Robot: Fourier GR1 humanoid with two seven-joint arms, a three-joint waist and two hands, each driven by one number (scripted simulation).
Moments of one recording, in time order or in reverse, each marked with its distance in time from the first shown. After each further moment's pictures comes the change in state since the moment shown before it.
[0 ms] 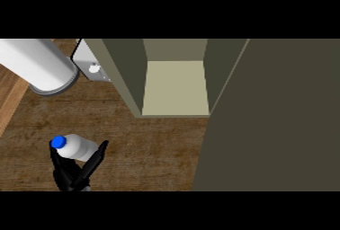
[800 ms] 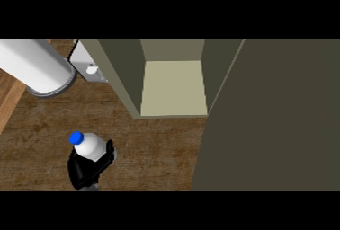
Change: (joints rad) left arm -0.060 0.028 -0.103 0.101 -0.016 -0.254 -0.015; right arm 0.016 -0.048 0.020 0.029 0.000 -0.027 -0.075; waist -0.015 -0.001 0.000
